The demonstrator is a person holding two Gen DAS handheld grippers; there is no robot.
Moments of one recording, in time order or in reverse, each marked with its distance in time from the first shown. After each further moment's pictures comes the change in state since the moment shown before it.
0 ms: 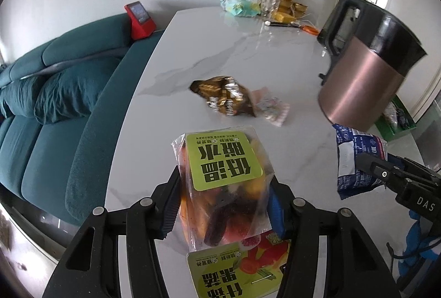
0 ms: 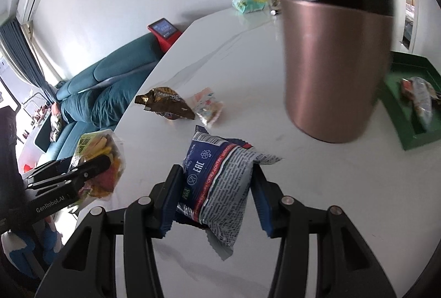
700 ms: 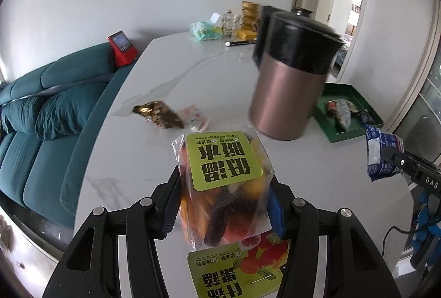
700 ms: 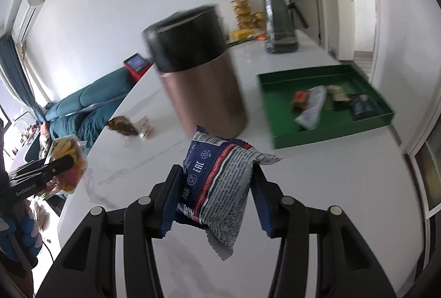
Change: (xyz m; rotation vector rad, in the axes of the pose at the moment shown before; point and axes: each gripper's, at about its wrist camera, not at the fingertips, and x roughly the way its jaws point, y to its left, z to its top) left arm -0.082 -0.131 -0.013 0.049 -0.100 -0.012; right arm -0.164 -0.144 -0.023 0.029 -0.144 -0.100
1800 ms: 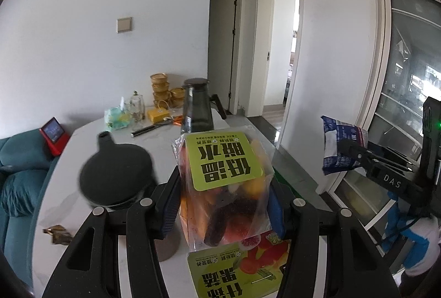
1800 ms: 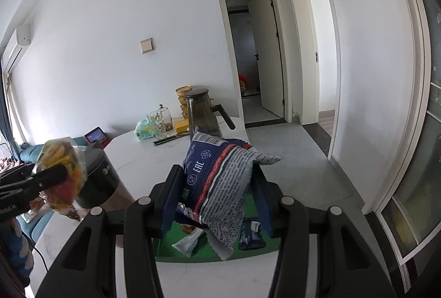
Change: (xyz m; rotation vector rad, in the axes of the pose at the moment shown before) left arm -0.005 -0.253 0.159 0.164 -0.267 -0.193; right arm -0.089 -0.176 0.159 -0.024 -0.330 -0.139
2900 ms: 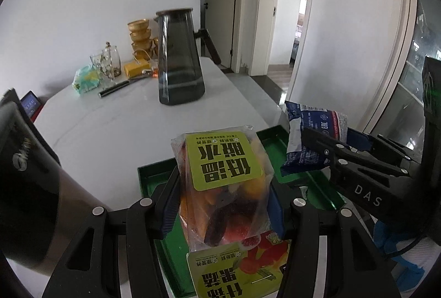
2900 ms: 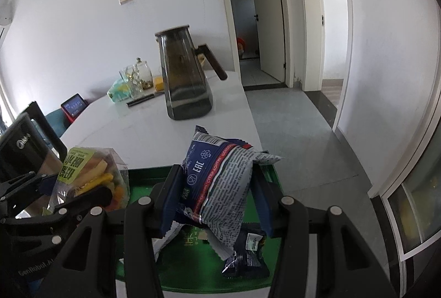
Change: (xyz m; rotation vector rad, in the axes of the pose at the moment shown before) left arm 0.189 -0.035 -0.040 -0.001 0.223 0.016; right arm 0.182 -0.038 -0.045 -0.001 0.203 -0.012
